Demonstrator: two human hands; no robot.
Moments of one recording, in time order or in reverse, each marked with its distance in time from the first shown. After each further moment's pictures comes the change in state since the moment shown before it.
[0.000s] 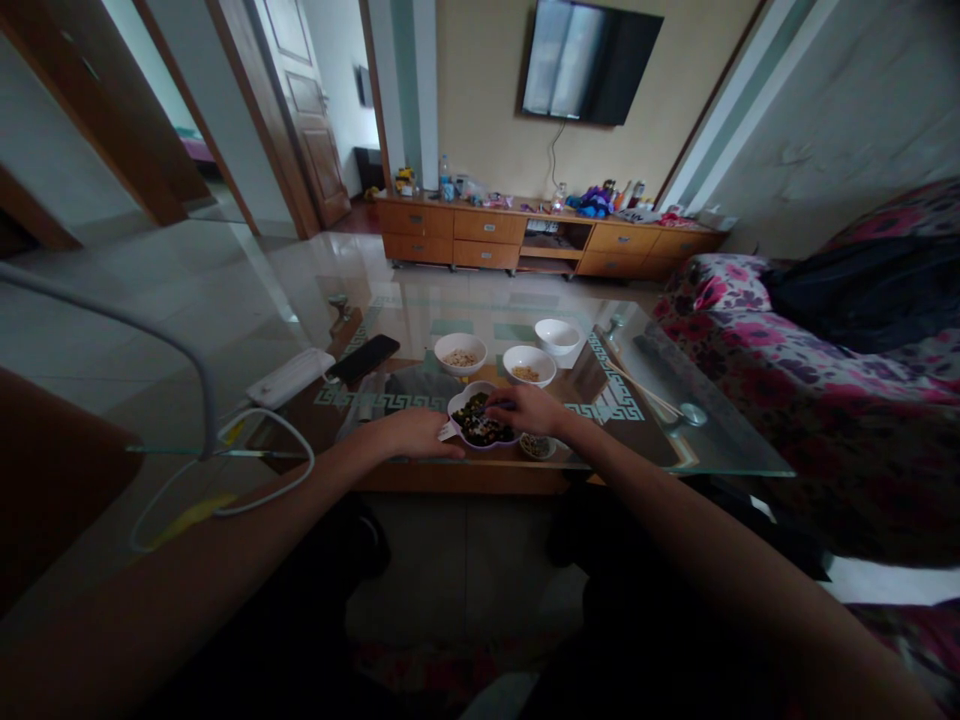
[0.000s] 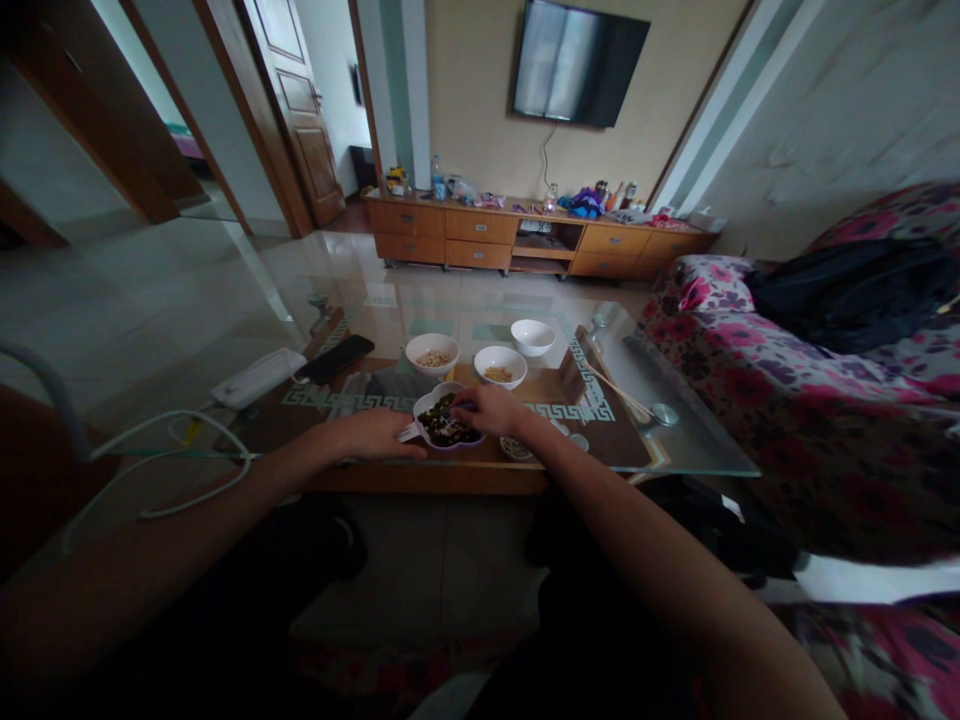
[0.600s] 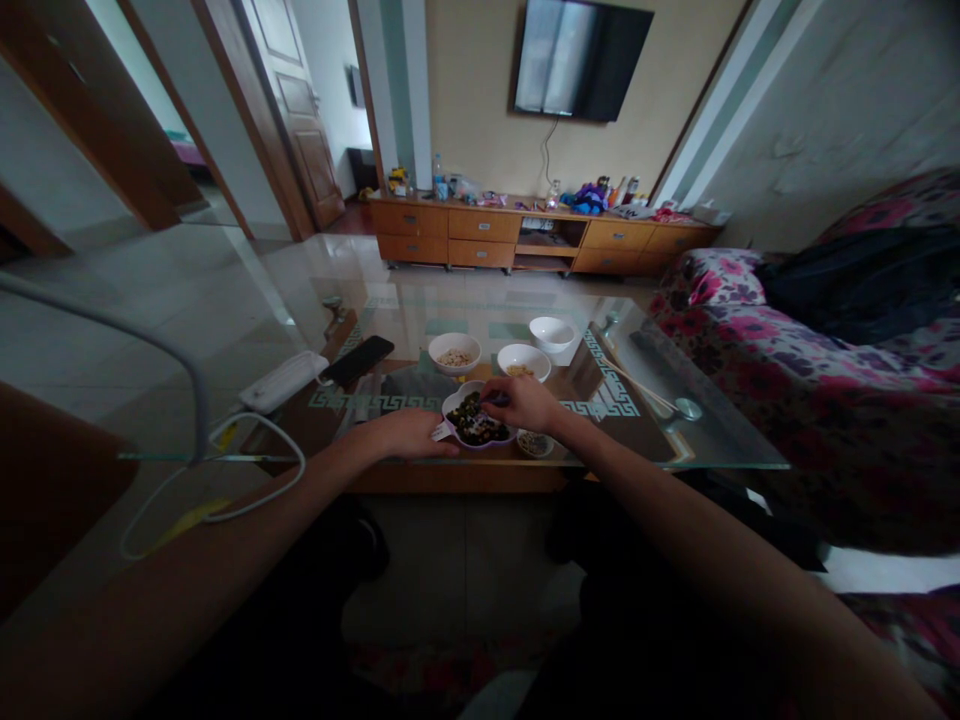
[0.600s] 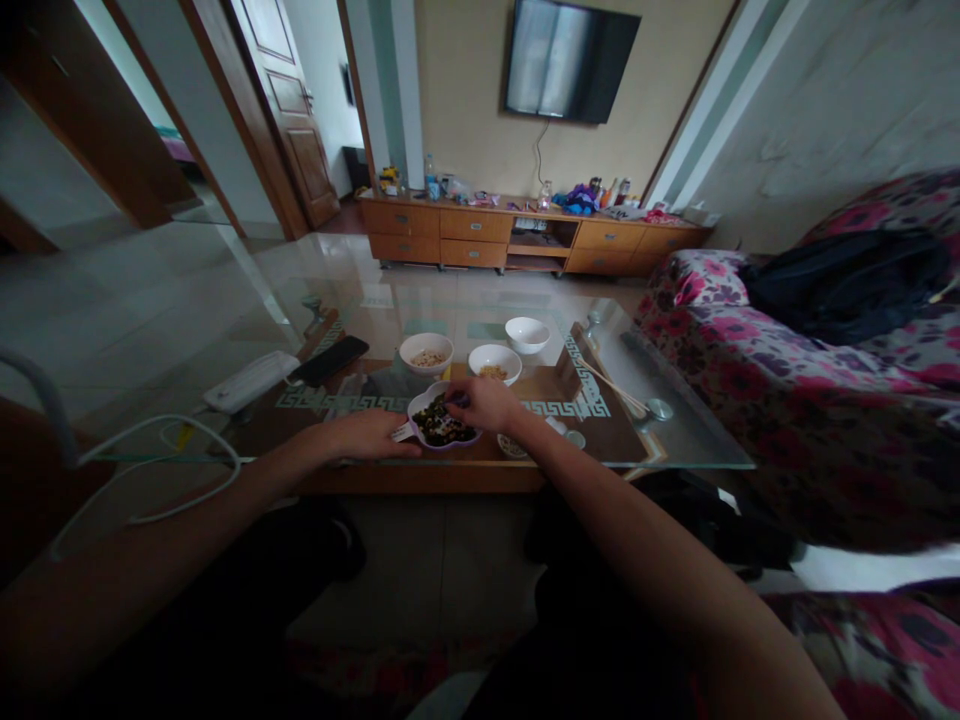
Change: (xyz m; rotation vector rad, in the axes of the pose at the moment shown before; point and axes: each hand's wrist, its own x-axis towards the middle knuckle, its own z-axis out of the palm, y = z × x) left_hand -0.005 0.014 -0.007 -0.041 -0.063 -0.085; right_hand 0.001 -0.004 -0.002 -0.006 0.170 -0.033
